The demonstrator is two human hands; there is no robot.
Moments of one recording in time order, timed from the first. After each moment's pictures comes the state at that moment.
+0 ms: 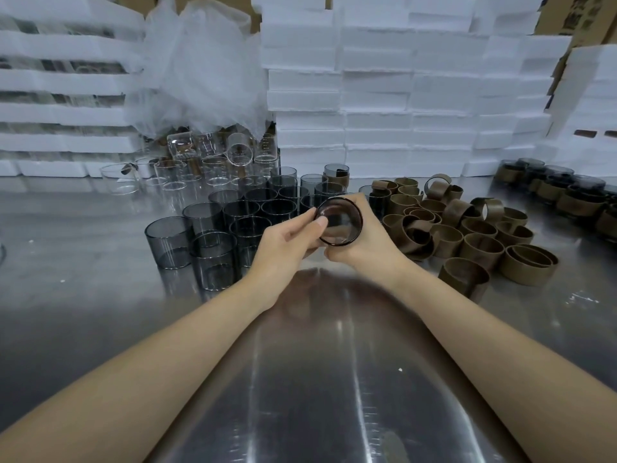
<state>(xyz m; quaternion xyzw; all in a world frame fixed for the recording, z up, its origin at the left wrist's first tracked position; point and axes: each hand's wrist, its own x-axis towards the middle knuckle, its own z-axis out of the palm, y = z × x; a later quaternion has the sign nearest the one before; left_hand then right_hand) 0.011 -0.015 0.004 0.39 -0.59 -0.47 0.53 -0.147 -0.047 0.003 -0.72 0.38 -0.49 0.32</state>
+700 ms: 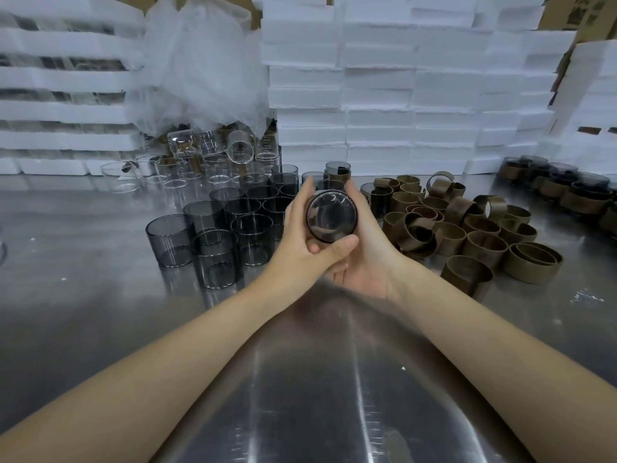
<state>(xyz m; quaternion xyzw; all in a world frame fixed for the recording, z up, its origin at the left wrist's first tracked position) 0.001 -0.007 0.001 0.33 -0.66 -0.41 0.54 -0.126 -0.027 0.019 -0.41 0.28 -0.38 0.78</state>
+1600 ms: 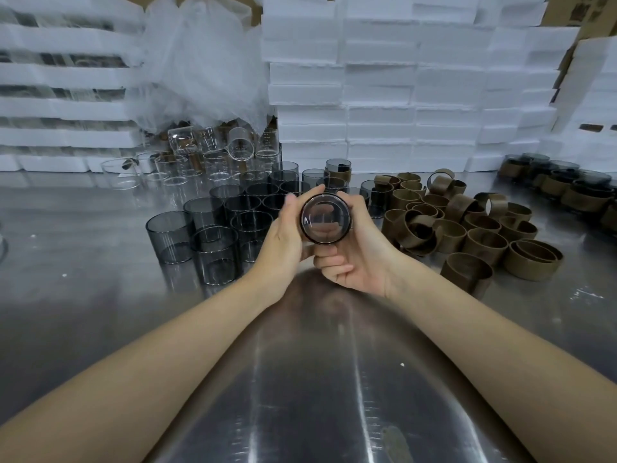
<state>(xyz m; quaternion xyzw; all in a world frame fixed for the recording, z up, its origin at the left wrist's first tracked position) 0.003 -0.013 0.009 0.33 -0.56 -0.49 0.58 -0.126 -0.023 0.021 -0.40 0.33 -0.34 0.78</state>
